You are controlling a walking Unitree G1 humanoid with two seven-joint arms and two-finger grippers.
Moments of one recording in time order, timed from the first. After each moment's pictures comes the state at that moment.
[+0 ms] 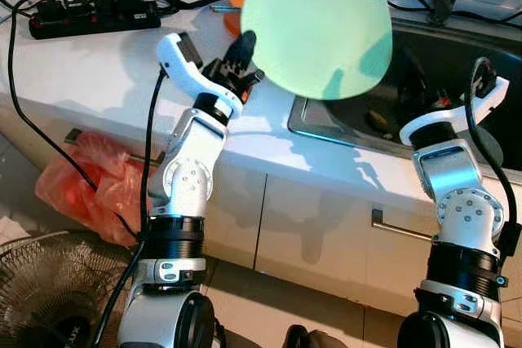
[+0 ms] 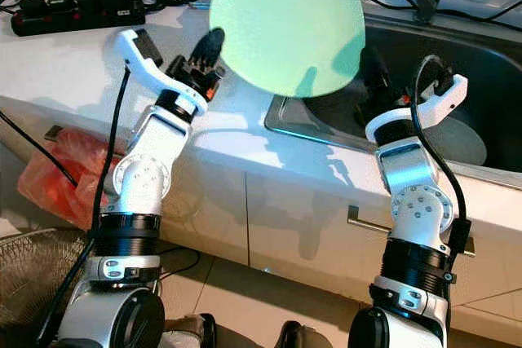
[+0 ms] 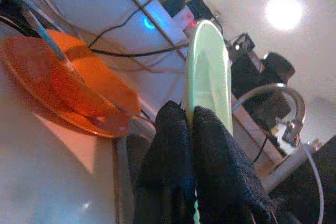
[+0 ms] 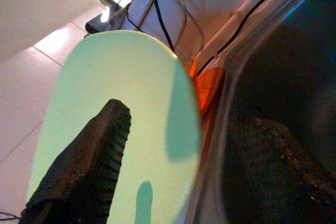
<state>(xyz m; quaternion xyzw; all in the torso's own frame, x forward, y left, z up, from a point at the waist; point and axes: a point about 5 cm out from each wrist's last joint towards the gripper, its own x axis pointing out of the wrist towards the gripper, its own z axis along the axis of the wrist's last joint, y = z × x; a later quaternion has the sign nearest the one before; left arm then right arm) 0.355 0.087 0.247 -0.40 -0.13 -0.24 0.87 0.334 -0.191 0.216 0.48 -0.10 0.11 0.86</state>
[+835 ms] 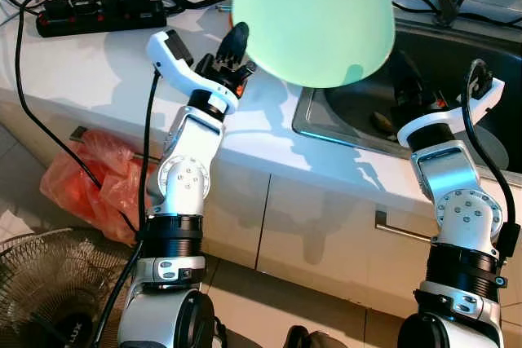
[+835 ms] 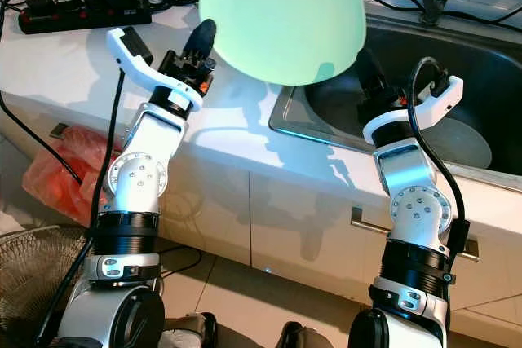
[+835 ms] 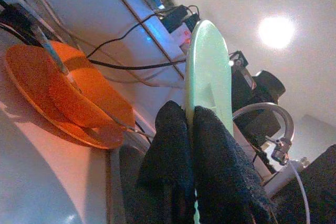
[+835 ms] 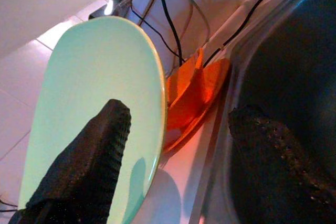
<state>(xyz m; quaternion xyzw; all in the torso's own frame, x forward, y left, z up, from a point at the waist) 0.354 0.088 0.251 -0.43 -0.13 -0.25 0.86 0.334 -0.189 0.216 0.48 -0.10 0.12 0.86</state>
